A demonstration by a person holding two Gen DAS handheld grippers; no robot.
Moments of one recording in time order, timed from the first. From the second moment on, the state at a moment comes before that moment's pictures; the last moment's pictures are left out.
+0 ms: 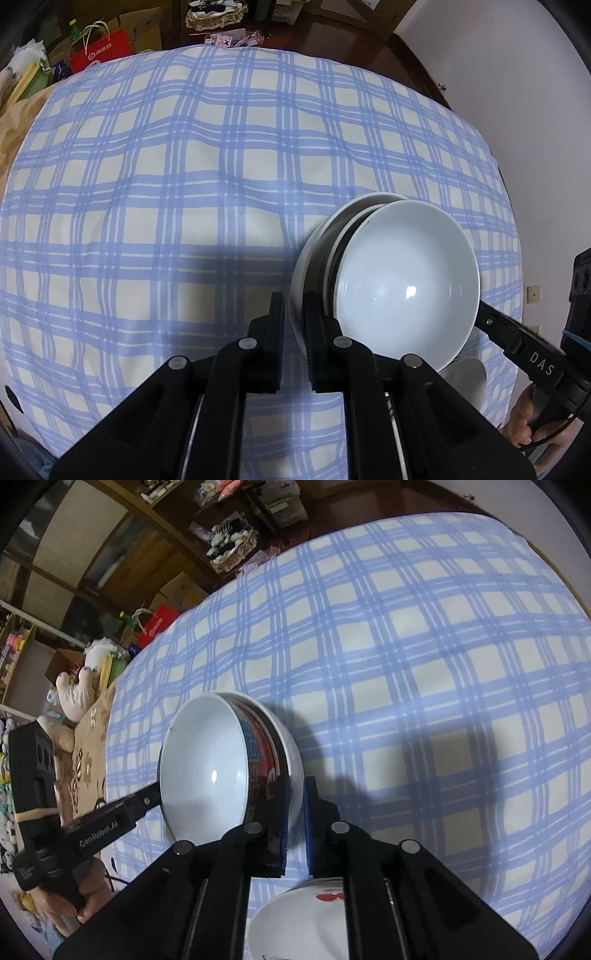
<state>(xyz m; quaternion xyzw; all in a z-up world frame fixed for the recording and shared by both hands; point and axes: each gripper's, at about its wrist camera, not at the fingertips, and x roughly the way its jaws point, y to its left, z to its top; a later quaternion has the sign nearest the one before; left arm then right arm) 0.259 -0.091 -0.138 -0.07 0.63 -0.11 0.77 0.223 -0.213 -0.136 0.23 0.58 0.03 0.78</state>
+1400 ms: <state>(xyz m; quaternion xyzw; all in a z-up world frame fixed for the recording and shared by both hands) 0.207 -0.111 -0.084 -0.07 0.58 -0.16 0.79 0.174 -0.207 -0.087 0.19 0.53 -0.02 0.83</state>
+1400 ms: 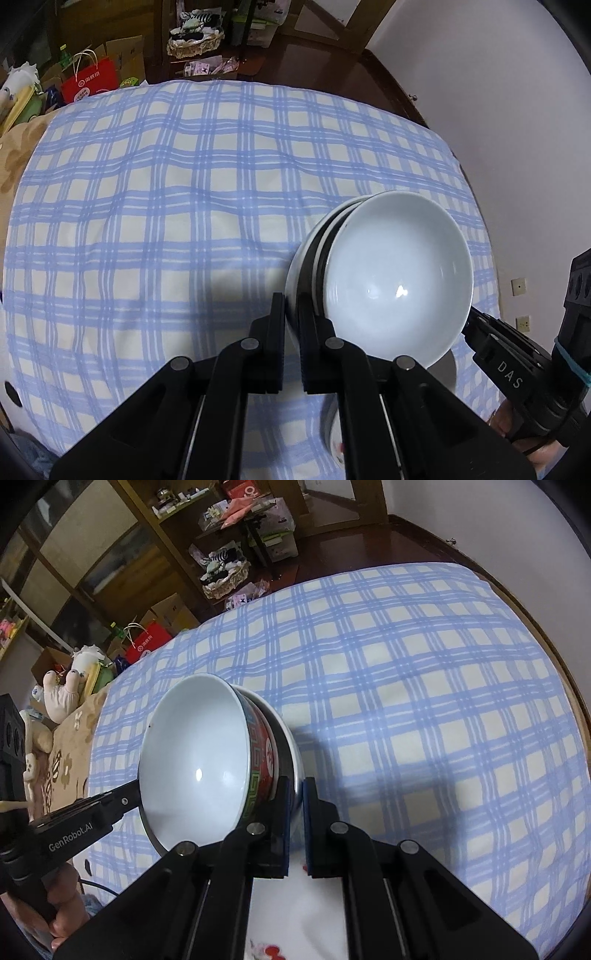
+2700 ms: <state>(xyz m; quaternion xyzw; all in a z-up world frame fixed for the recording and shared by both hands) 0.104 -0.186 -0.111 0.00 0.62 -0.20 0.76 0.035 -0.256 -0.111 0.23 0.54 -0.11 0.81</state>
